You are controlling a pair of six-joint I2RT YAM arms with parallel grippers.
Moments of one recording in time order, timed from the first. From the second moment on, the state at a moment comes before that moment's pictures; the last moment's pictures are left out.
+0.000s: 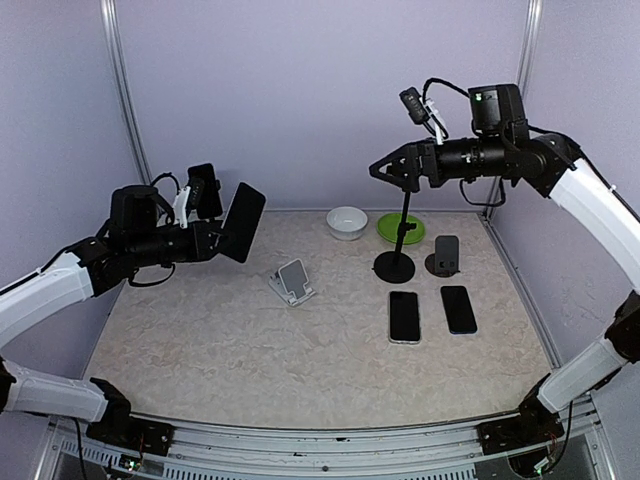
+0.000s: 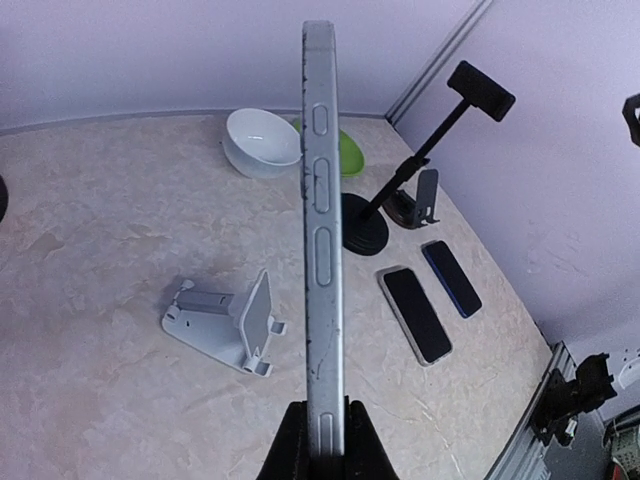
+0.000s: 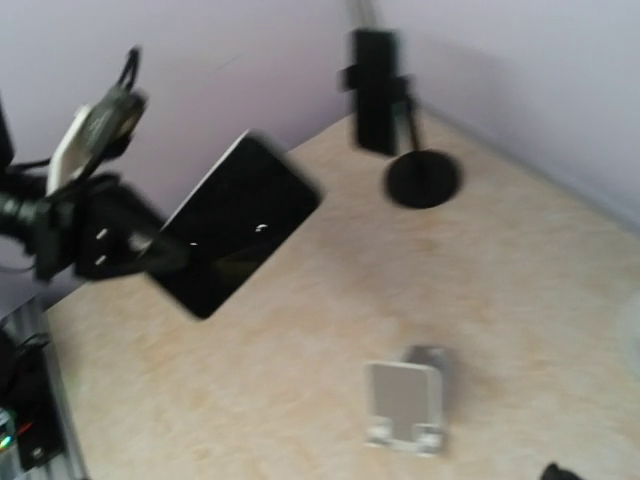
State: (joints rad) left arm -0.49 1.13 0.90 -0.15 0.32 -0.39; right arm 0.58 1.45 1.72 -0.64 -0.48 0.07
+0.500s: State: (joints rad) left arm -0.47 1.03 0.86 -0.16 0.13 -0.62; right arm 0.78 1.73 1.60 -0.48 -0.32 0.16
